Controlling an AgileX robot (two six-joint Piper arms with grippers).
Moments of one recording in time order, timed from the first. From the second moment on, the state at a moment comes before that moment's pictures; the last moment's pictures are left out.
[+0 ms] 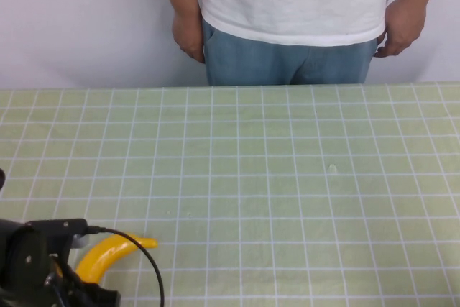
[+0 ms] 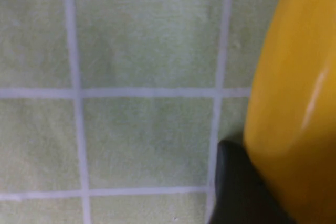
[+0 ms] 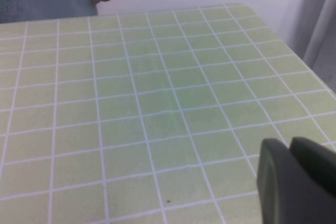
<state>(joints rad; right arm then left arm) -0.10 -0.03 0.03 -0.30 0.33 0.31 -0.36 1.57 -0.48 -0.04 0.46 -0.21</state>
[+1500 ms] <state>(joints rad) -0.10 -0.03 0.03 -0.30 0.33 0.31 -0.63 1.94 -1.72 0.05 1.09 0.08</state>
